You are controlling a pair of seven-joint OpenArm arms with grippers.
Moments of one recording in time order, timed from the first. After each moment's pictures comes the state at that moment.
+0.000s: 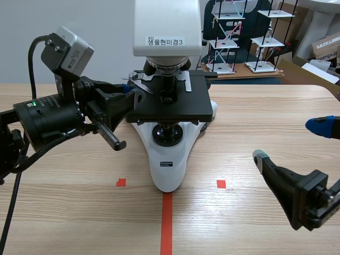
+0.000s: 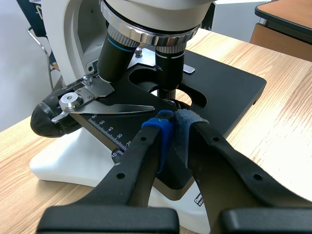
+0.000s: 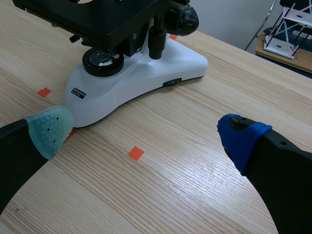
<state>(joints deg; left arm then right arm) 2.4 -29.4 19.3 96.7 -21.7 -27.4 -3.3 -45.2 31.4 12.3 115.2 16.8 24.7 8.5</state>
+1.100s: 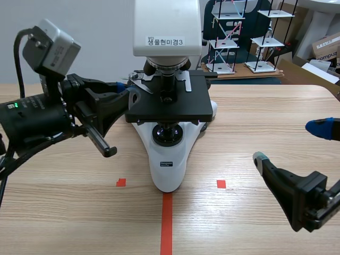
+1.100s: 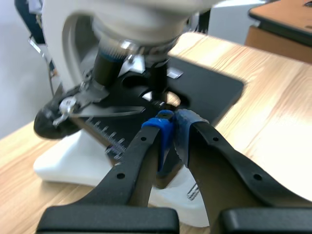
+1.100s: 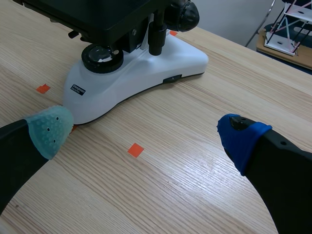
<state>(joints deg) 8.3 -32.4 16.7 104.3 -21.8 -27.4 -3.8 -45.2 31.4 12.3 115.2 16.8 24.7 7.5</state>
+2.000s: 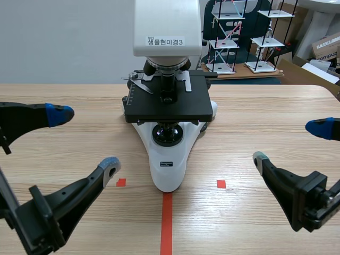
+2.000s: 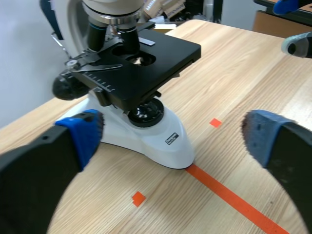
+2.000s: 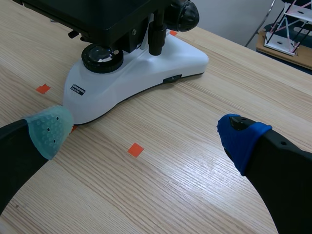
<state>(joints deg) 43.7 -32.6 -1.5 120.2 -8.0 -24.6 -18.0 -45.2 31.4 12.3 115.2 16.8 24.7 7.5</state>
